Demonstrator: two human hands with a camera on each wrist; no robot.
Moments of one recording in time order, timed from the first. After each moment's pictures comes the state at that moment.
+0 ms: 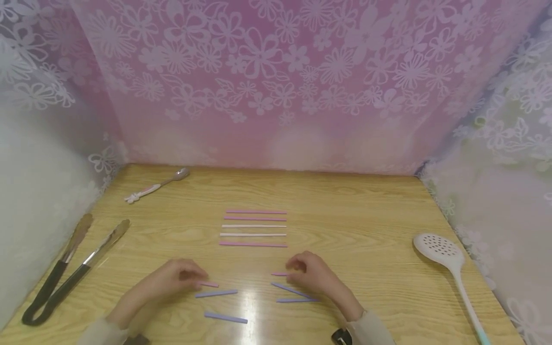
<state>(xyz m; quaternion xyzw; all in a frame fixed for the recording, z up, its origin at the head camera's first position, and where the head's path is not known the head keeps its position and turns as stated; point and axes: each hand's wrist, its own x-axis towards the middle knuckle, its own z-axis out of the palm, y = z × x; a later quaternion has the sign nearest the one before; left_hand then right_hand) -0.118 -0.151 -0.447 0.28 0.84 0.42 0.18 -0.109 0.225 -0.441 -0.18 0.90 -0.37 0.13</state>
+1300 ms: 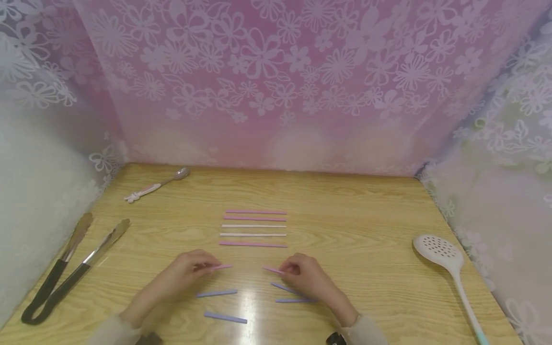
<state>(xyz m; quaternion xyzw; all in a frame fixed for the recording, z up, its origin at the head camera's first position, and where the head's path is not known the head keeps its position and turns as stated) -0.117 -0.119 -0.435 0.31 0.85 0.42 0.09 -0.102 0.211 -0.440 -0.21 0.88 -0.41 0.09</state>
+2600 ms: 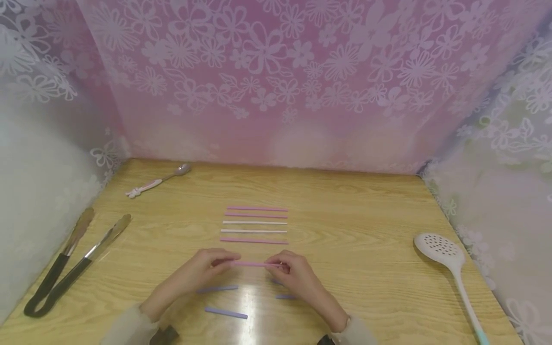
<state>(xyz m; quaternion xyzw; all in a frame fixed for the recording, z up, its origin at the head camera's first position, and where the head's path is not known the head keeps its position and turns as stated) -0.116 -0.082 -0.427 0.33 0.83 0.44 0.10 -0.092 0.177 -0.433 -0.23 0.85 -0.47 0.00</state>
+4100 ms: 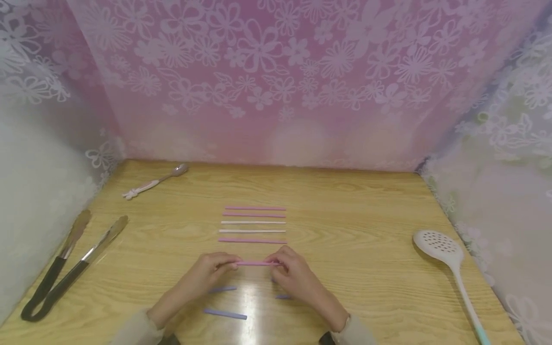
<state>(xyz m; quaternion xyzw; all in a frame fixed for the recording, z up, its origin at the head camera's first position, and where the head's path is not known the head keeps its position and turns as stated) -0.109 -0.067 -0.445 0.31 0.83 0.46 0.04 -0.093 0.181 -0.437 -0.28 0.86 -0.43 -0.07</state>
